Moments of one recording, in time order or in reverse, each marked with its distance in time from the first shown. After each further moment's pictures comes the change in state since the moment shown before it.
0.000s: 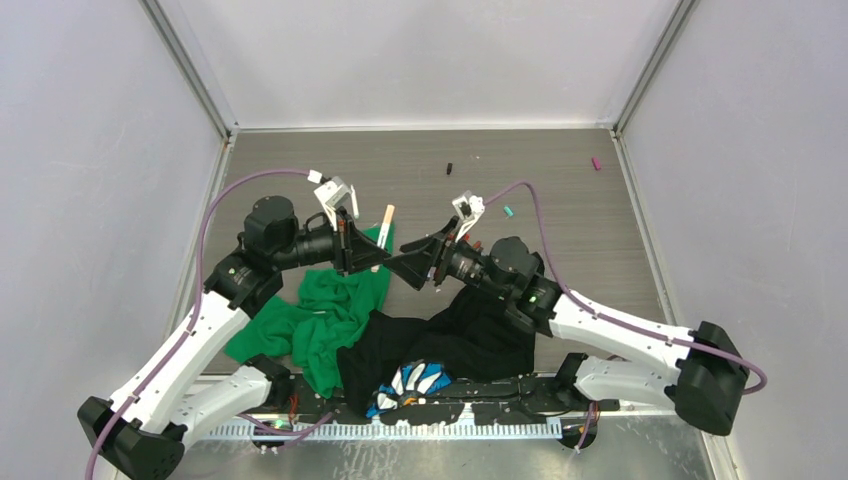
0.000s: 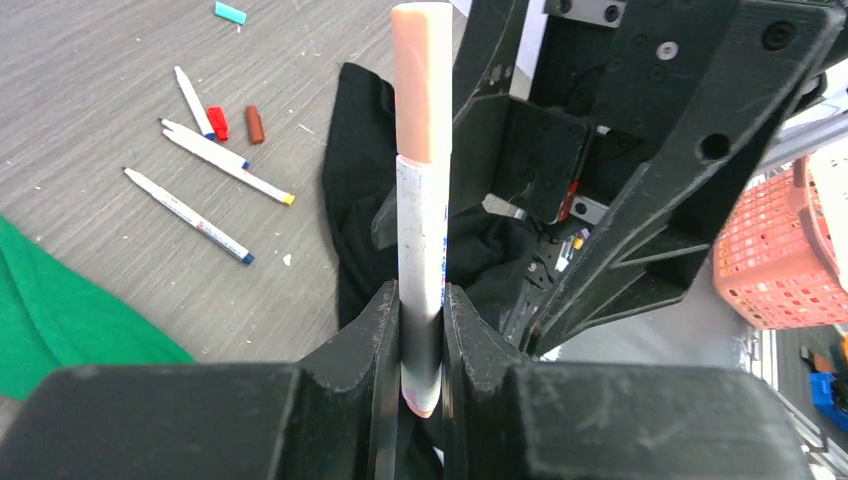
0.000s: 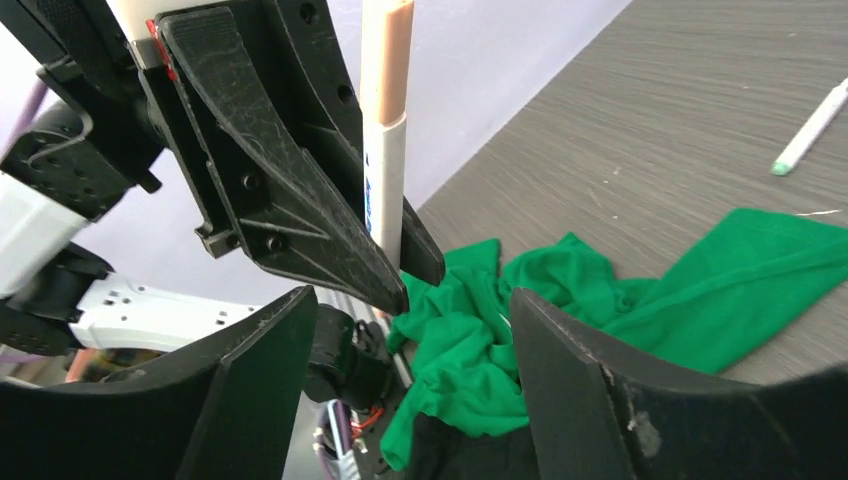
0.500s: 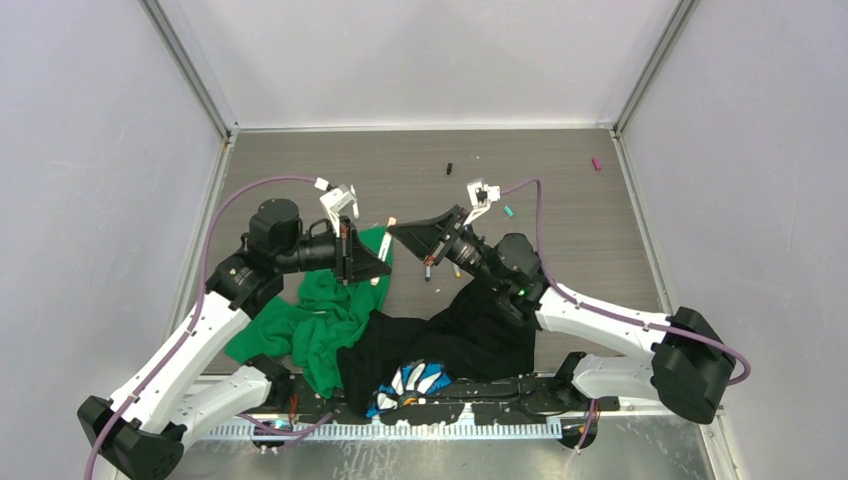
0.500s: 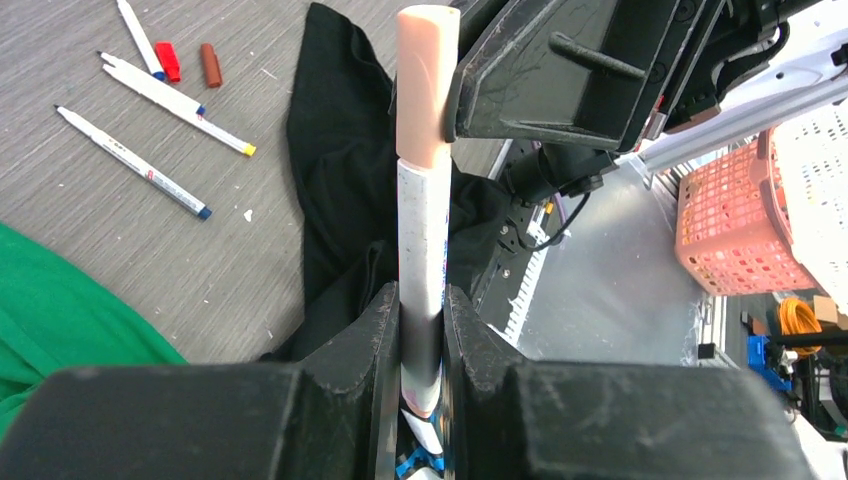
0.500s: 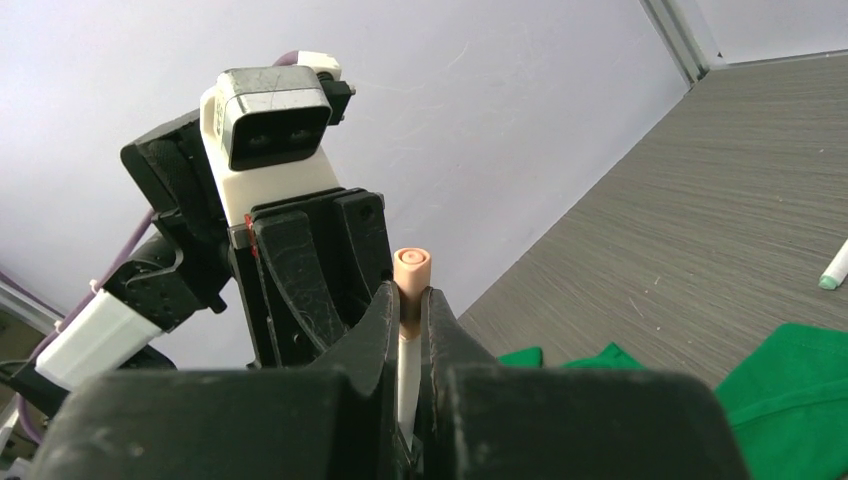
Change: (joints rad) left arm -0.004 0.000 -0.002 -0.079 0.031 -0.029; right arm -0.039 0.089 -0.016 0.309 0.045 0.106
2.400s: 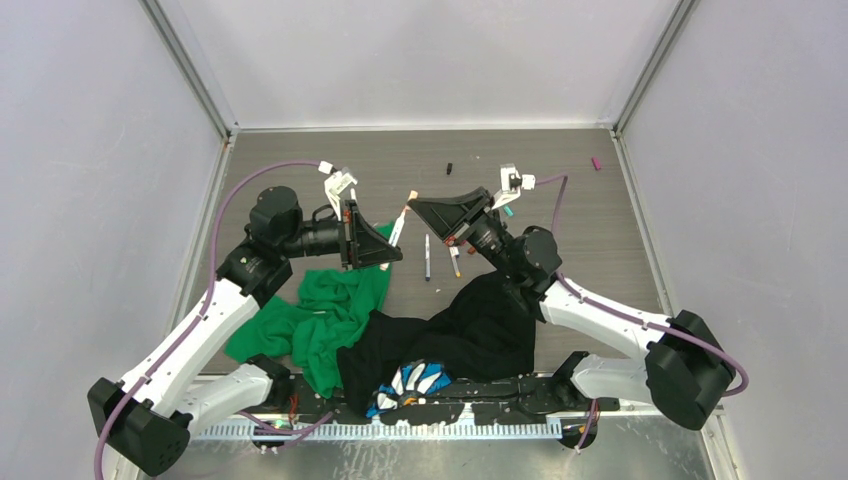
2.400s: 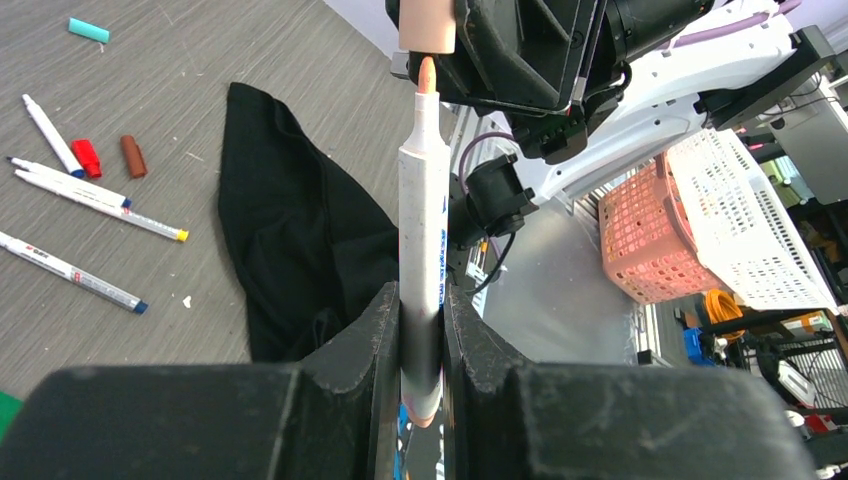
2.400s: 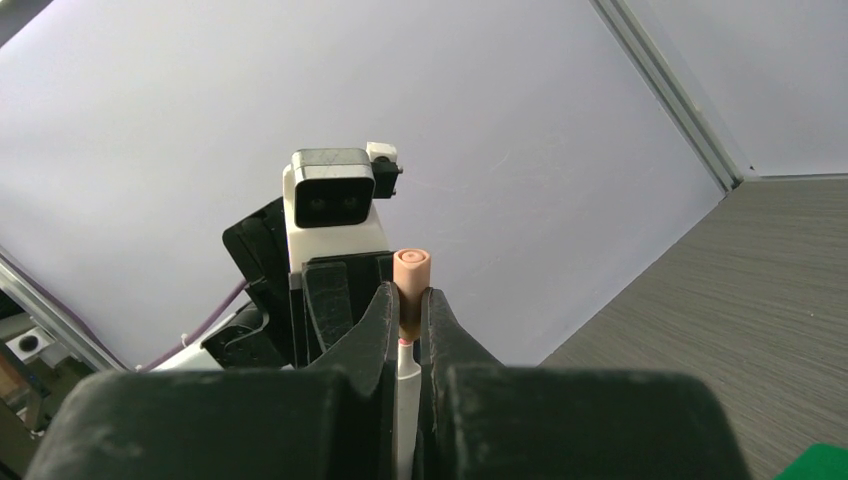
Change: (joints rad) left arm 0.010 0.081 0.004 0.264 0.159 -0.143; right arm -0.142 -0.005 -0.017 0.221 -0.066 0.109
